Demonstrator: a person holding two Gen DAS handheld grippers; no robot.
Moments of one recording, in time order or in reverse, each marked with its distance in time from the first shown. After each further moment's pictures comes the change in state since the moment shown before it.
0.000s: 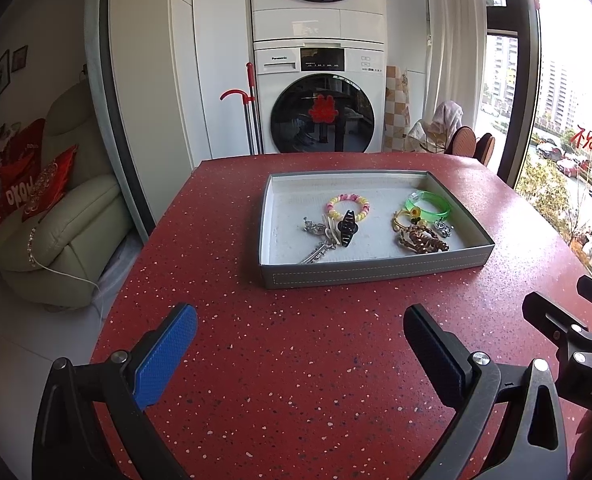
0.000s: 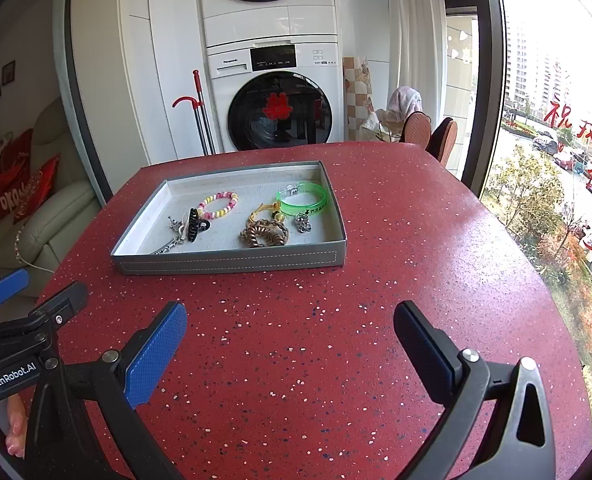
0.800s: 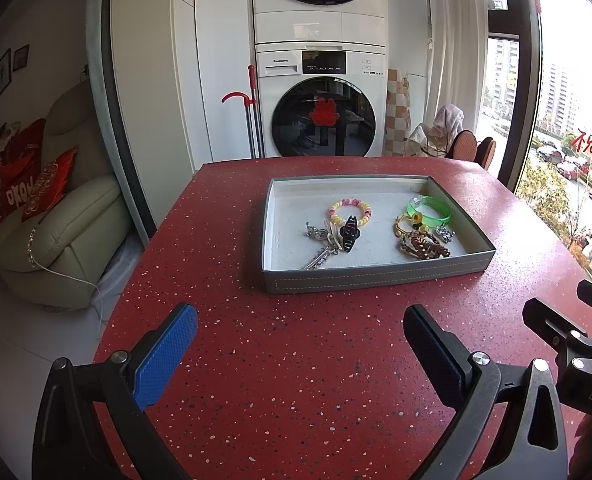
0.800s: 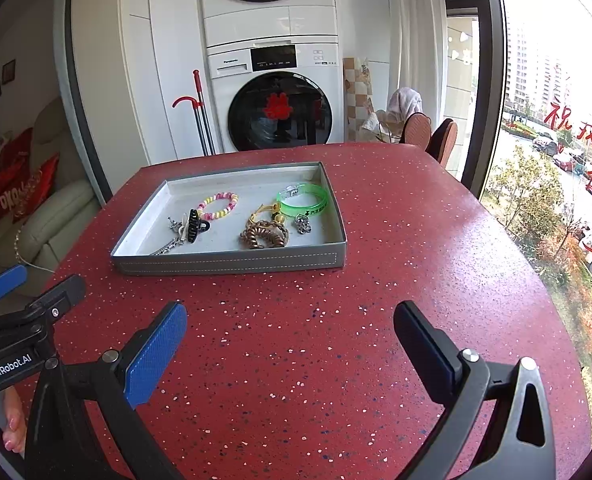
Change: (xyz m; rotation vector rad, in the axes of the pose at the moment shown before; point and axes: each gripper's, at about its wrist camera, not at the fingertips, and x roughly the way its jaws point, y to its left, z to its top) left arm -0.001 0.003 0.004 -0.005 -0.011 0.001; right arm 0.000 0.001 0.000 -0.001 0.000 -0.001
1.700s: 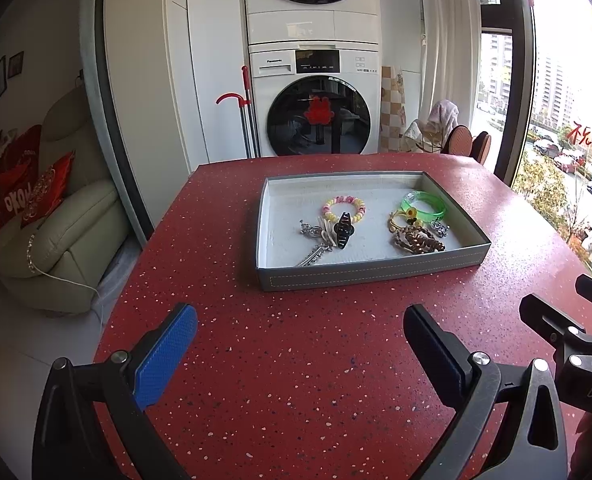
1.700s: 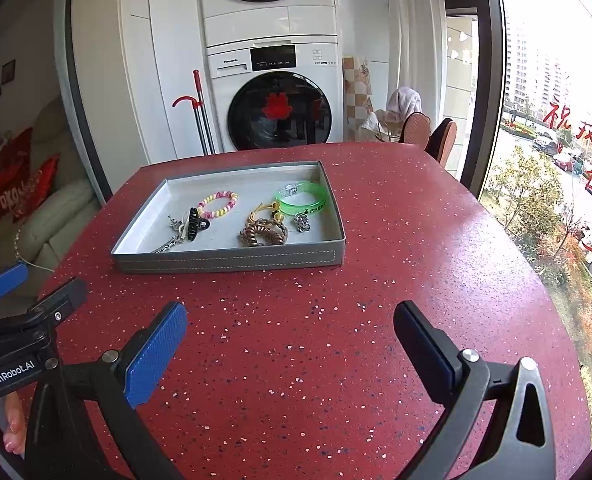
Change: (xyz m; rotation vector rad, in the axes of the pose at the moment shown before) left arm -0.002 -0.004 -0.001 0.025 0.002 -0.007; right arm -0.002 0.001 0.000 -0.001 0.000 -0.002
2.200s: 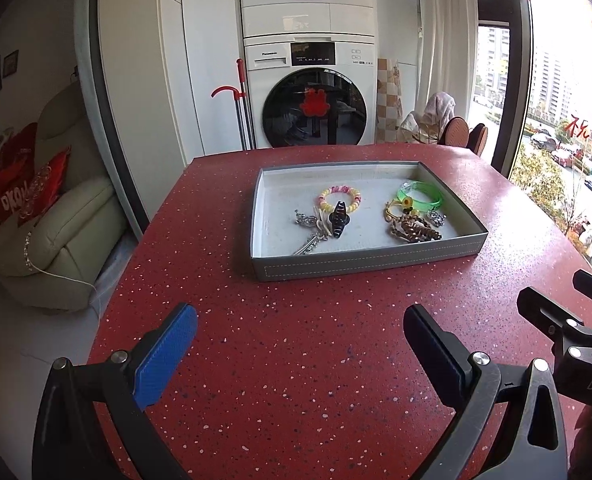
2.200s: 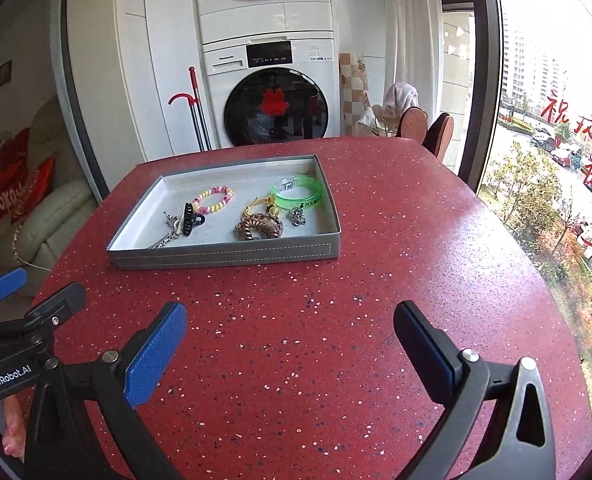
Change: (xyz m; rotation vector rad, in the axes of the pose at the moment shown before) left arm 0.003 -0.003 -0.003 0.004 0.027 -0.011; right arm 0.003 -0.003 -0.002 0.011 0.014 -0.011
